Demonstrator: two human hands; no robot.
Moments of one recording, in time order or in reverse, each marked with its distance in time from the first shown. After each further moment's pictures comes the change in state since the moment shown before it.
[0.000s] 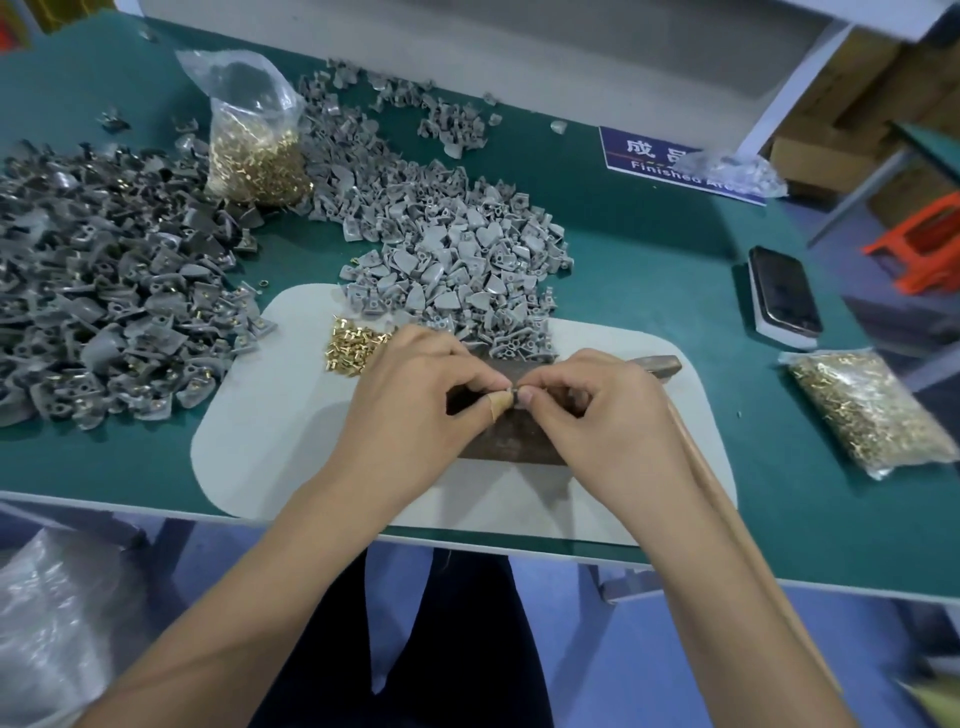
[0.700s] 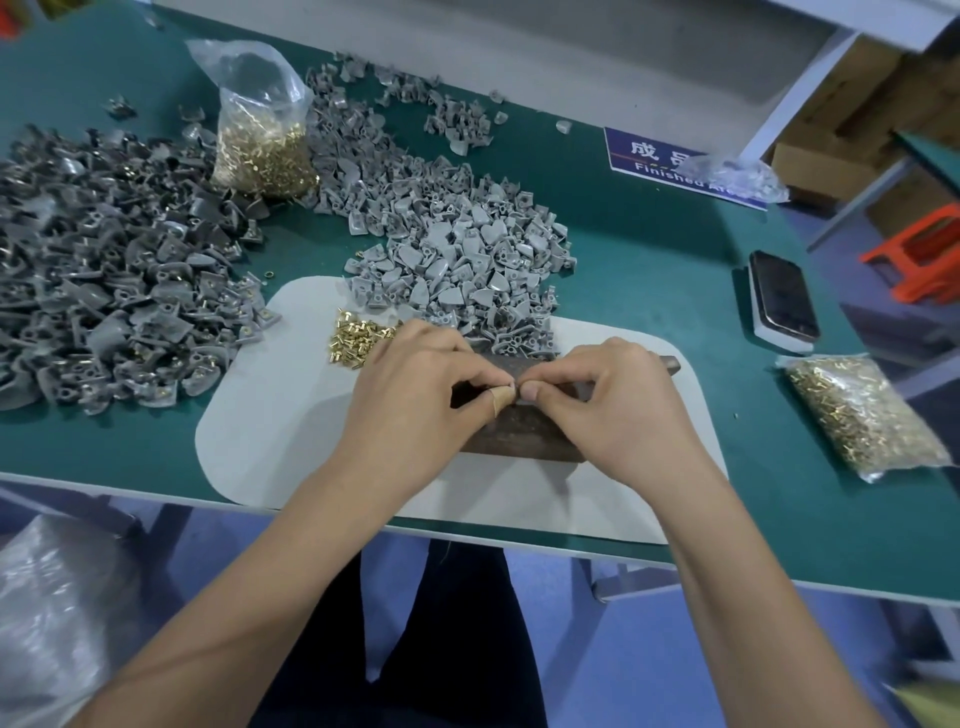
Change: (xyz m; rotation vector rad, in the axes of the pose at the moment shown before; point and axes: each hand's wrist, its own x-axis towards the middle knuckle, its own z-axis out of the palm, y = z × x) left_hand -0.002 0.000 0.001 0.050 0.014 -0.040; right_hand 0.015 0.002 -0.011 -0.108 -0.108 -0.036
